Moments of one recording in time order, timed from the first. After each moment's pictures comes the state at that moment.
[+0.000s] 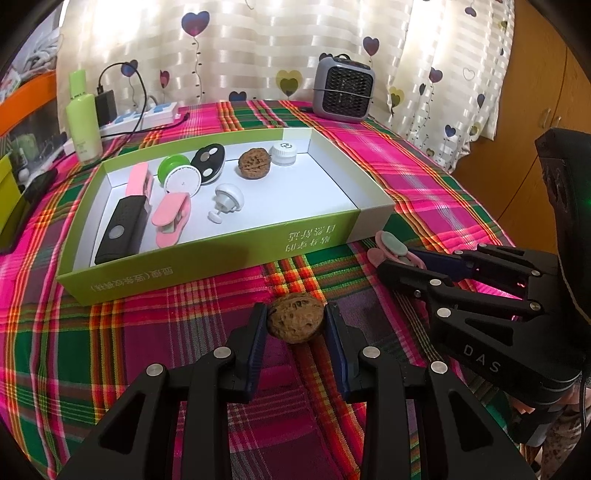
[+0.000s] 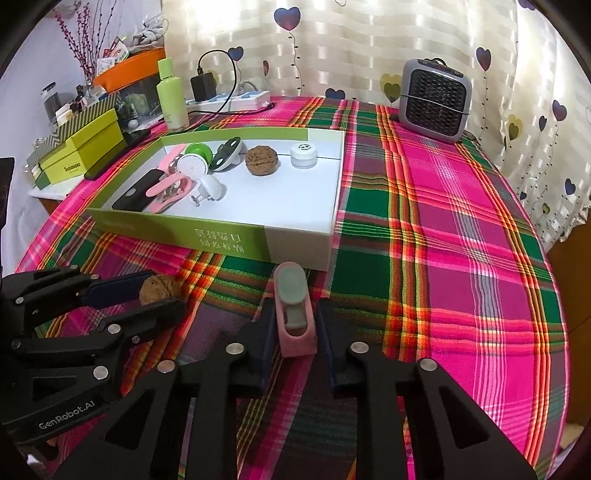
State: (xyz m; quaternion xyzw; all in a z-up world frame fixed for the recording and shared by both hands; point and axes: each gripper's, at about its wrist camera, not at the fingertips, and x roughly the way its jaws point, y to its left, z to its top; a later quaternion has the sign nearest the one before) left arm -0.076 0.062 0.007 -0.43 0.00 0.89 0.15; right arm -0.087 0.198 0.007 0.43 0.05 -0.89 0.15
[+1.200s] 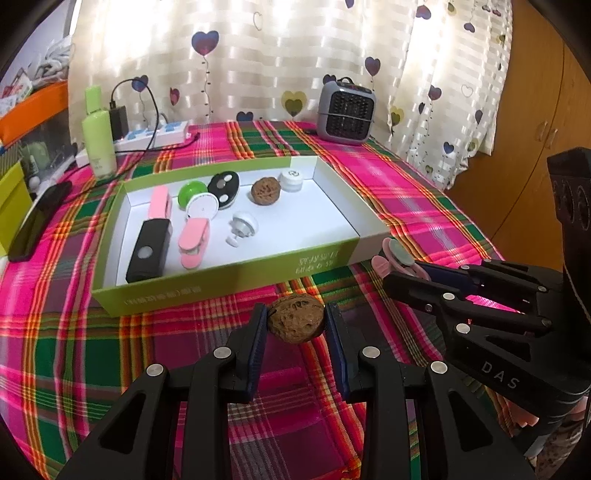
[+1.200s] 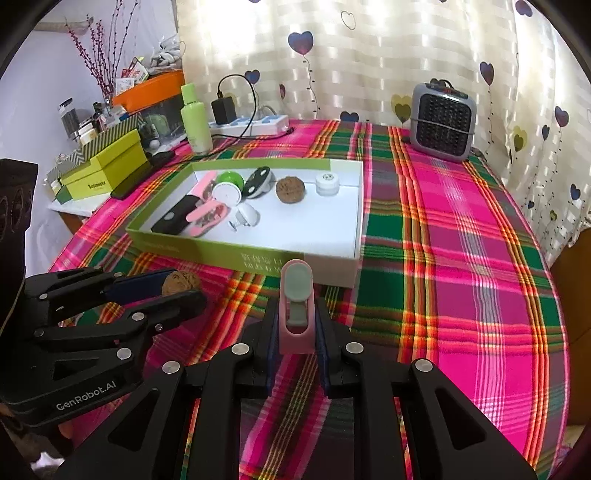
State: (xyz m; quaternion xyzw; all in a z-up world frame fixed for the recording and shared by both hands) left arm -0.066 0.050 0.032 -0.40 -0.01 0.90 0.15; right arm -0.069 0.190 0.033 0.40 0.03 -0.90 0.17
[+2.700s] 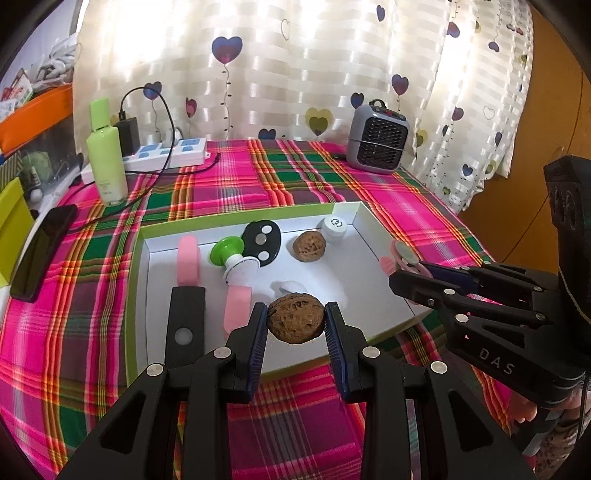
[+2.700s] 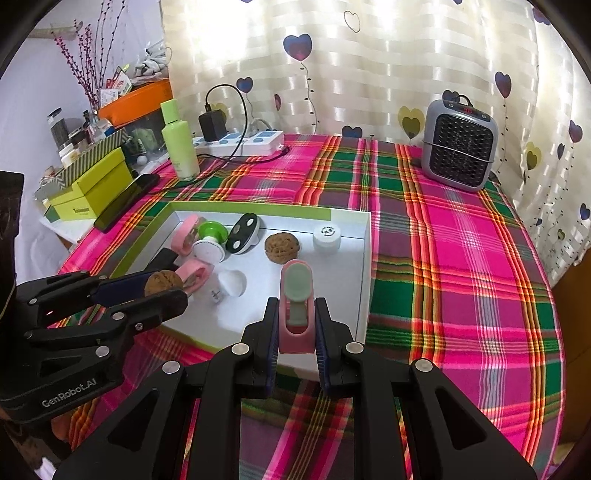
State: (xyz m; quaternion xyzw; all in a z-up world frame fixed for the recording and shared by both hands) left arm -0.130 0.022 0.048 -0.39 -0.02 0.91 0.13; right arm -0.139 0.176 0.046 0.40 0.03 -0.90 0.17
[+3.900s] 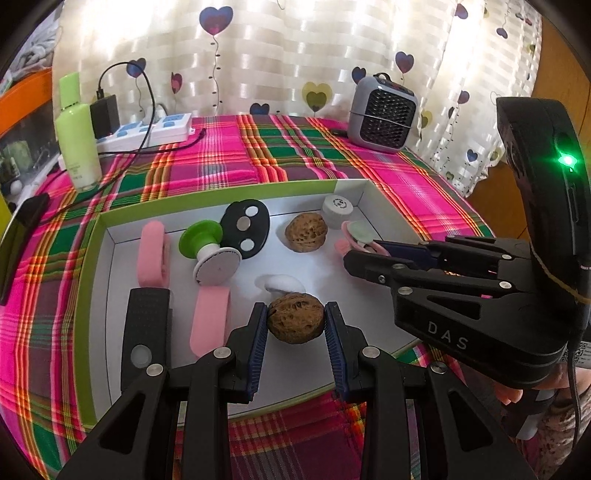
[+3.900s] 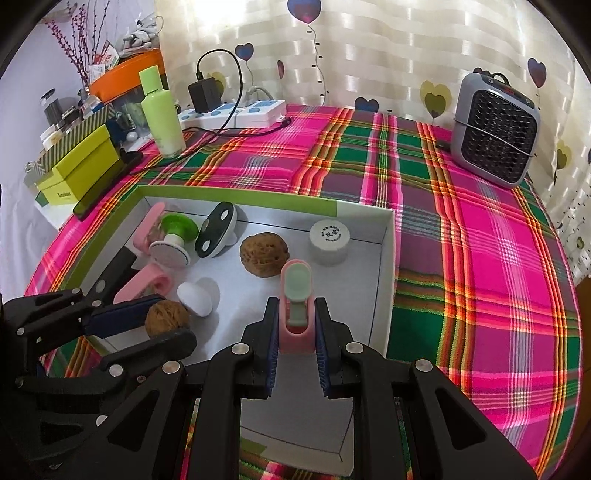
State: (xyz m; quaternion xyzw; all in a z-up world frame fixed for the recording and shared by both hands) left arm -0.159 0.039 0.019 -0.43 -0.02 0.89 0.14; right arm -0.194 0.167 0.013 0.44 0.05 -0.88 0.19
